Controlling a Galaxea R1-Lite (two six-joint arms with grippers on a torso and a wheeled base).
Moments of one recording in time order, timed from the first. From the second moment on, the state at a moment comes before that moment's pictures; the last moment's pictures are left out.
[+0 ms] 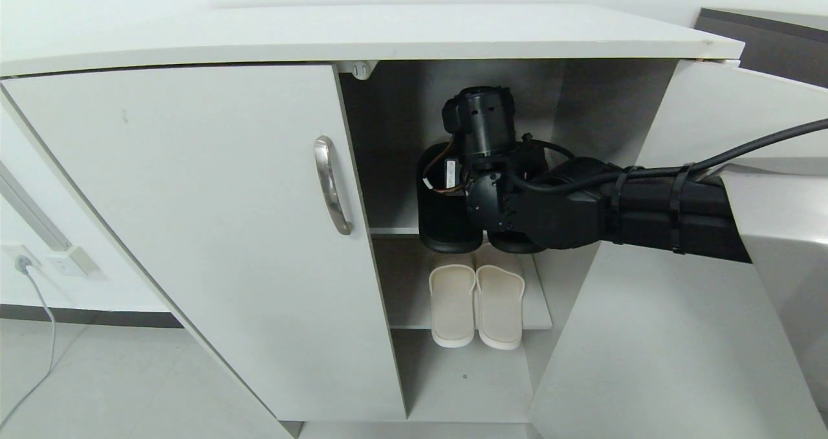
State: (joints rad) left arm 0.00 0.00 0.00 0.01 -0.02 0.02; right arm 0.79 2.22 -2.00 -0.01 -0.81 0.20
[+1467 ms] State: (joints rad) left arm 0.00 0.00 0.00 0.01 -0.02 0.02; right arm 0.89 1.99 -1.57 -0.17 -0.80 0.26
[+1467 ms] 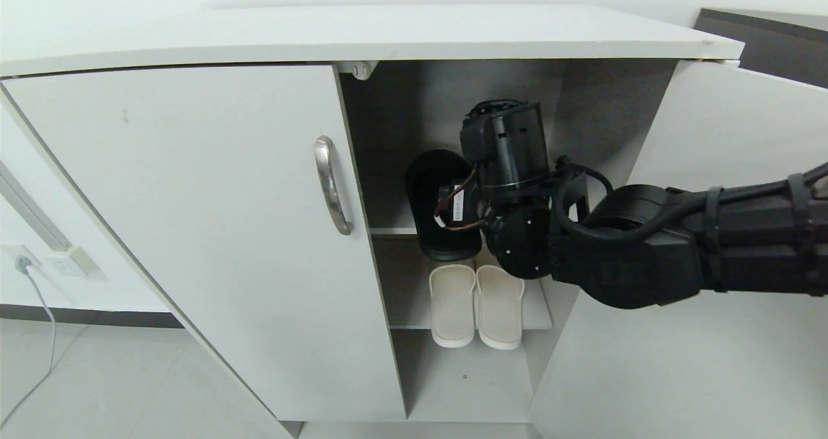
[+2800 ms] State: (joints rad) left arm 0.00 0.00 0.00 0.01 -0.02 0.02; right arm 1.04 1.69 -0.97 -0.57 -0.67 0.16
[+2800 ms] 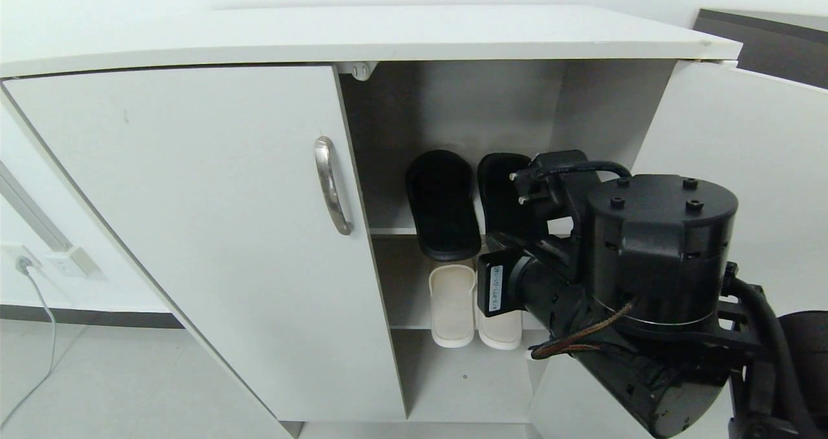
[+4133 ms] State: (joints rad) left arm 0.00 0.00 0.00 0.01 -0.02 0.02; right arm 1.04 1.70 -0.95 -0.57 -0.67 0.16
